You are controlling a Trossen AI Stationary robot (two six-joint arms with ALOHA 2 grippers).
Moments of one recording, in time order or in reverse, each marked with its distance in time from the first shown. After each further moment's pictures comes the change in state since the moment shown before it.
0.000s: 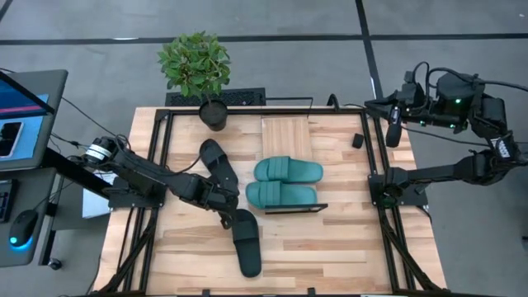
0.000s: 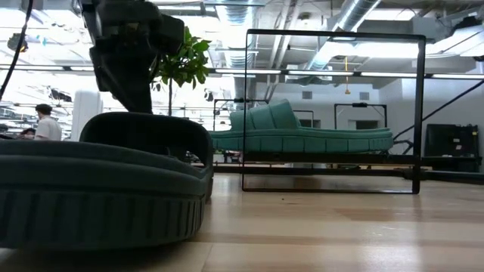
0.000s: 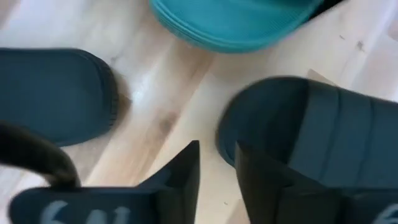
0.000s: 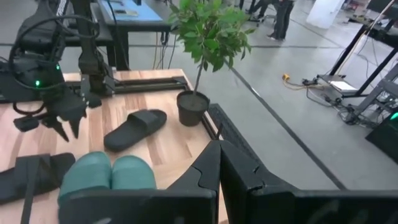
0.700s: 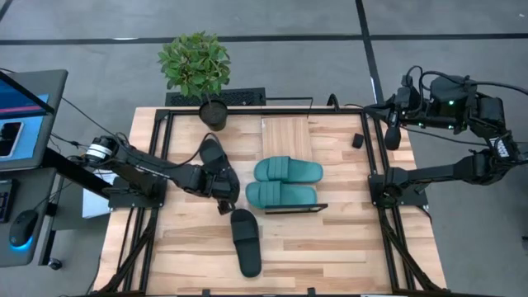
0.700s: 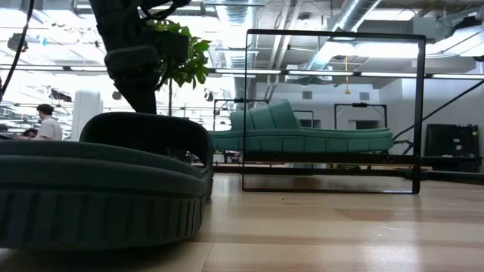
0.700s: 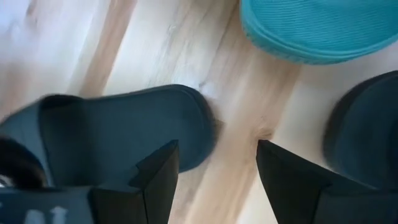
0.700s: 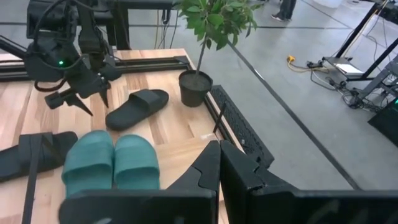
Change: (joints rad) left arm 0.112 0.000 0.000 -0.101 -0.138 0.305; right arm 0.000 0.001 0.000 -0.082 0.000 0.008
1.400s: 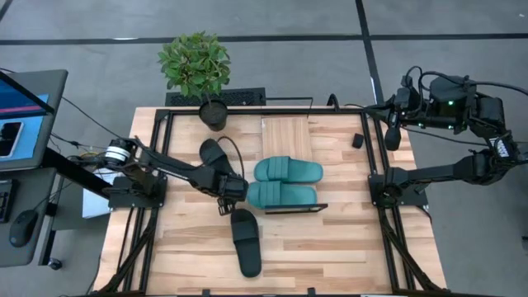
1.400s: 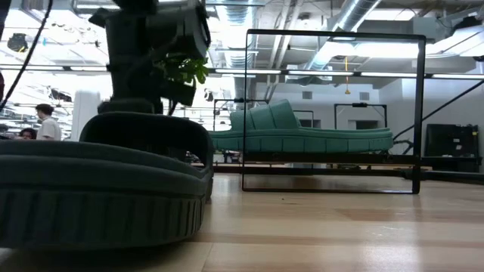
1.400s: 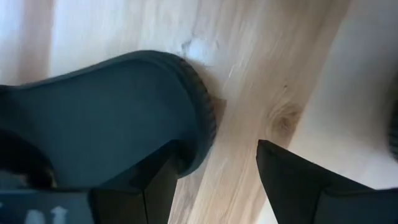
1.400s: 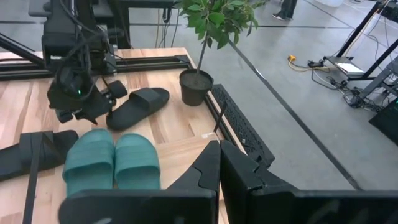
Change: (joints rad) left arm 0.051 0.187 0.001 0.008 0.111 0.106; right arm 0.002 0.000 0.000 -0.005 -0.001 0.000
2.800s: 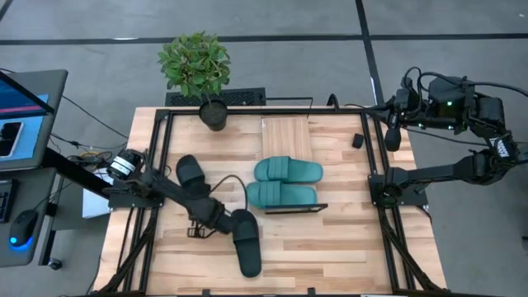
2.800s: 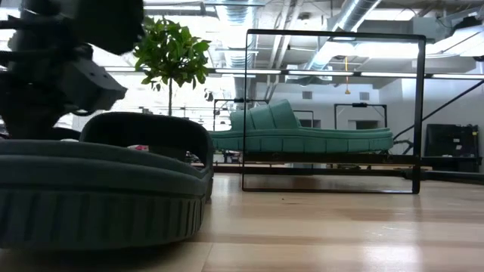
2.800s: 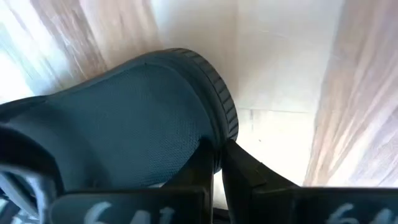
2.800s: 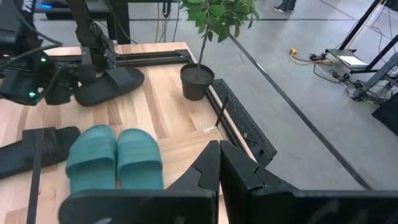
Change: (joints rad) left arm -0.299 0.094 0.100 -0.513 0.174 -0.002; right arm 0.000 0.000 0.000 -0.023 0.000 0.019
